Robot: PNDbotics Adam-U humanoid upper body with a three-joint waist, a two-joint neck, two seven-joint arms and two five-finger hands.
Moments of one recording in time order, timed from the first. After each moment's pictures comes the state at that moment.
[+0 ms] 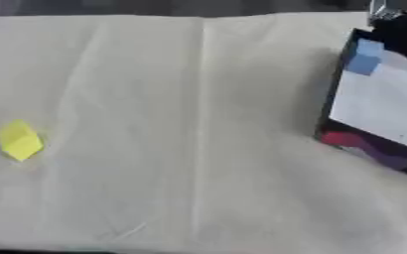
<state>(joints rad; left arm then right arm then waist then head) -0.54 0.98 -0.38 -1.80 -0.21 0.72 -0.27 -0.35 -0.77 -0.05 -1.94 0.03 0.43 -0.49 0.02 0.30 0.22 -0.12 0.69</state>
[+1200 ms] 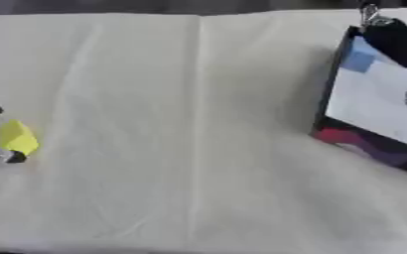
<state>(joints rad) -0.68 0.78 -0.50 -1.44 -0.33 0.69 -0.32 -0.33 -0.74 -0.05 -1.92 0.01 0.42 -0.49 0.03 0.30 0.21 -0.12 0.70</state>
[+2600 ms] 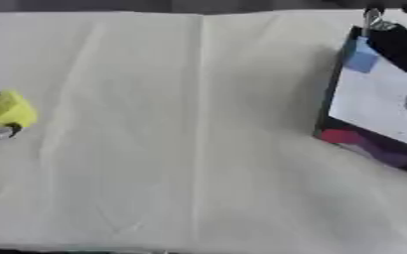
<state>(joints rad) -0.69 0.77 -0.39 -1.66 -0.26 0.69 -0.14 -0.36 -0.73 -0.04 -1.92 0.00 0.42 -0.49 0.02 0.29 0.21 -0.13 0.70</state>
